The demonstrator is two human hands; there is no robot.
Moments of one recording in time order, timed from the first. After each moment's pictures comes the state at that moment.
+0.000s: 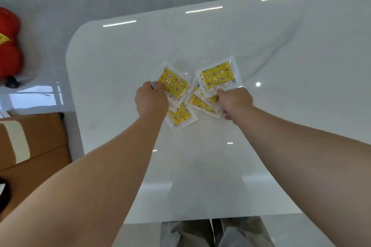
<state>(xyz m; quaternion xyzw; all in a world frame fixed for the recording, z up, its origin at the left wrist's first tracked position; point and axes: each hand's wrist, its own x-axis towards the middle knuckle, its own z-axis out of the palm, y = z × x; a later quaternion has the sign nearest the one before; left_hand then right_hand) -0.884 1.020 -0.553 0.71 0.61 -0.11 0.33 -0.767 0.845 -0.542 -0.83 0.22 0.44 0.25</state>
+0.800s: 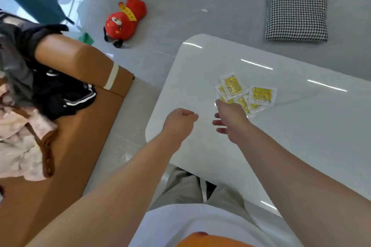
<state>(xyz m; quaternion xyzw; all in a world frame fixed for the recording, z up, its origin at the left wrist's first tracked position) -1.088 0.937 -0.246 0.50 0.66 -0.04 0.55 -0.951 0.880 -0.258 -0.76 0.05 0.57 0.32</state>
